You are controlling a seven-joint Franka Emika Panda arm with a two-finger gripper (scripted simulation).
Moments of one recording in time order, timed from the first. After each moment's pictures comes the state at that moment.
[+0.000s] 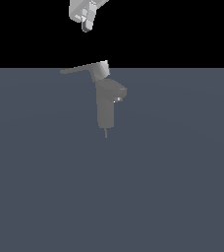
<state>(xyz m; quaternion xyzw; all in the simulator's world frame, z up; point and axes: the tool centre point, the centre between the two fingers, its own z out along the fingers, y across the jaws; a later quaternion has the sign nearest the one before) 0.017 0.066 0.386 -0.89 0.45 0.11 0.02</state>
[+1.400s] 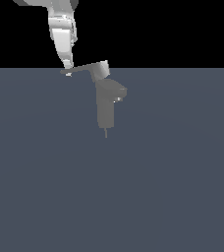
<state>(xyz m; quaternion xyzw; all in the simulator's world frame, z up) 0.106 0.162 0.264 -0.78 0.62 0.06 -0.08</state>
